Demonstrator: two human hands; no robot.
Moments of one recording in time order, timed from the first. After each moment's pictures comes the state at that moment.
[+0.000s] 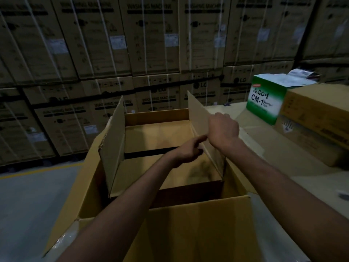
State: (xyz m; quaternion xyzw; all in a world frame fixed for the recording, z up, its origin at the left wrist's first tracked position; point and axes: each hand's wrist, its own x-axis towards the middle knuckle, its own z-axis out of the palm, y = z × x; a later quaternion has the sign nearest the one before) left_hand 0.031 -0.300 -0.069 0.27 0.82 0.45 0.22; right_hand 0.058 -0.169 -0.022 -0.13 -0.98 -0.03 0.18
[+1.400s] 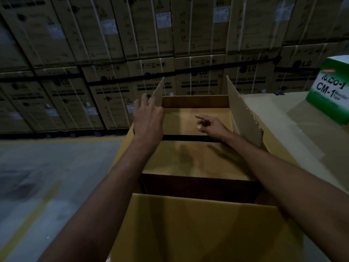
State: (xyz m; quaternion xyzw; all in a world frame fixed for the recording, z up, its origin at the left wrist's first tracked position) left_hand 0.027 -0.460 -0.036 0.00 0.95 -0.15 -0.27; right_hand -0.072 -0.240 -0.118 0.12 -0.85 0.52 -0.03
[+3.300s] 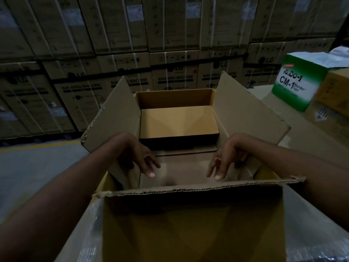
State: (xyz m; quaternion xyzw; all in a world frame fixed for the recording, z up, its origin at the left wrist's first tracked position) left_hand -0.017 -0.503 -0.103 0.17 0.84 0.04 0.52; right_hand 0.006 -0.180 -0.117 0.09 -0.82 0.06 -0.57
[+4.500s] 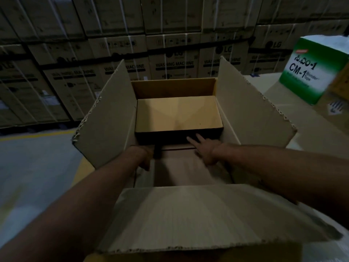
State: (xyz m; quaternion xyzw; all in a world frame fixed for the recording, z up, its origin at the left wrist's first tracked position) left_hand -0.072 -0.465 -0.185 0.10 0.93 -0.17 0.32; right_hand -0.071 -0.212 -0.209 0.11 -0.97 -0.12 -0.19
